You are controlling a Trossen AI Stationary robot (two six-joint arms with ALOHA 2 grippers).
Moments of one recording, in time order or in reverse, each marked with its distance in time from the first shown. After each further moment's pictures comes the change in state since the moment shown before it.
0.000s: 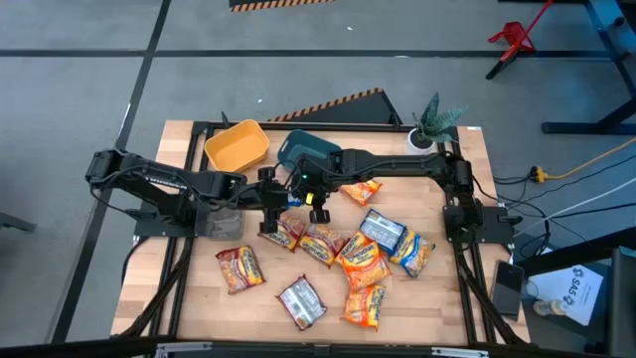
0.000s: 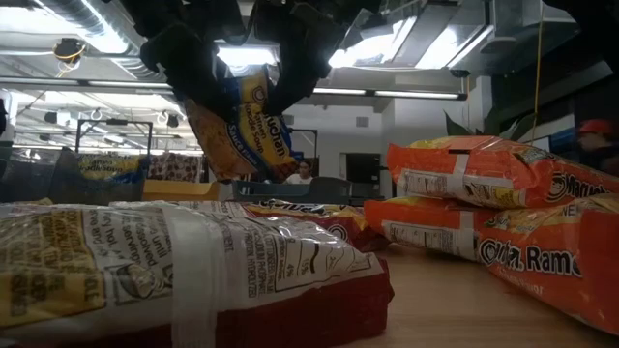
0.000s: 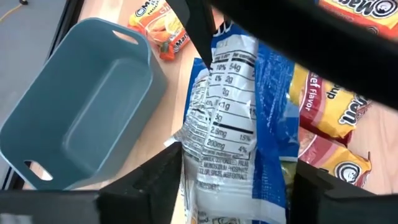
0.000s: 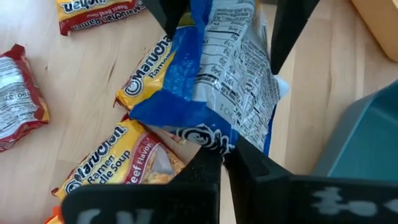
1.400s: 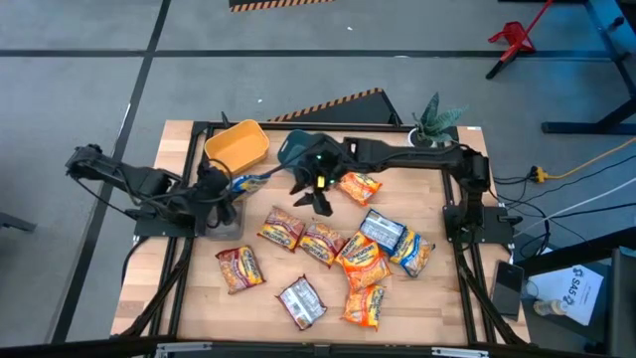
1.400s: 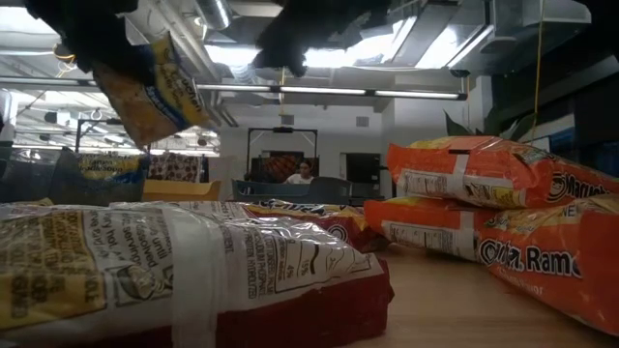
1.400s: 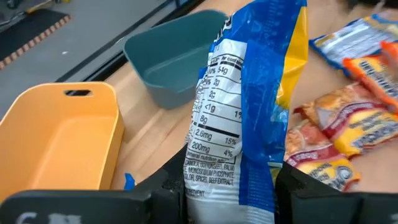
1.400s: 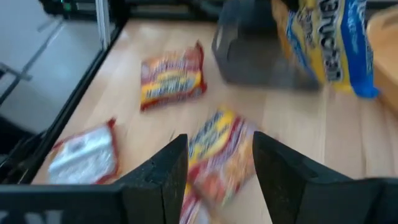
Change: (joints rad) left arm -0.275 -0.603 -0.192 -0.377 -0.415 -0.673; right arm -0.079 -0.133 -0.169 0.348 -0.327 0.048
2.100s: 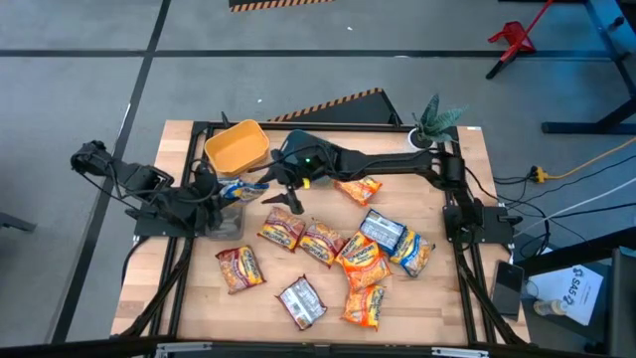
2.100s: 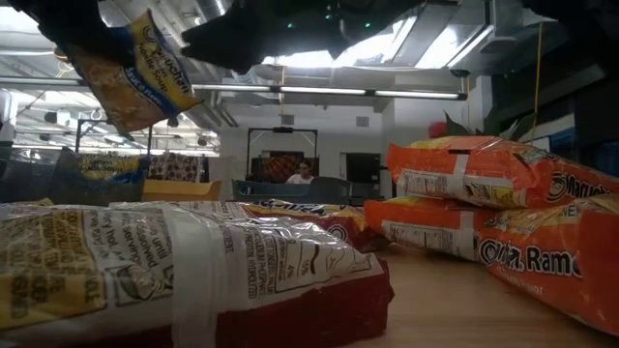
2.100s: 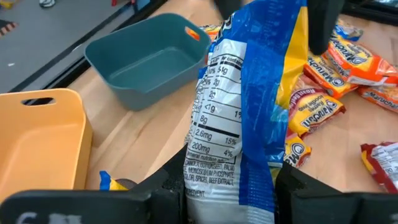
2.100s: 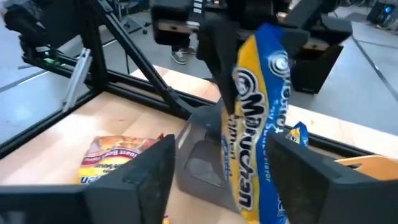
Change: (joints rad) left arm -0.102 -0.120 0.000 -0.038 0.066 0.037; right arm 0.000 0.192 0.024 0.575 -0.020 -0.101
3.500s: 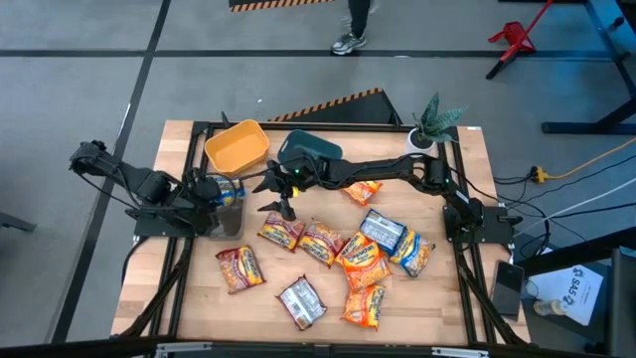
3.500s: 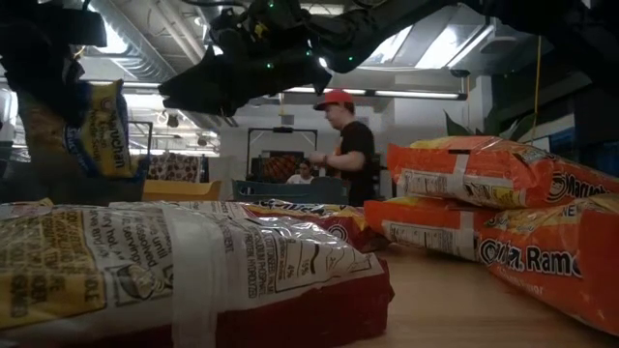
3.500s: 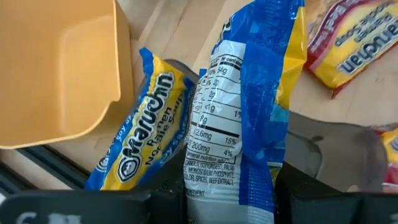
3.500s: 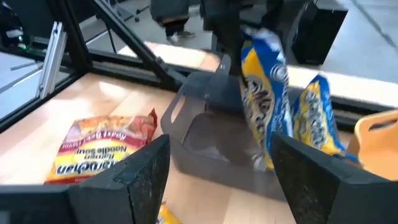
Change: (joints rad) left arm 0.026 0.129 -0.003 -0.406 0.155 -0.153; right arm 0.006 0.140 0.029 0.044 0.031 0.071
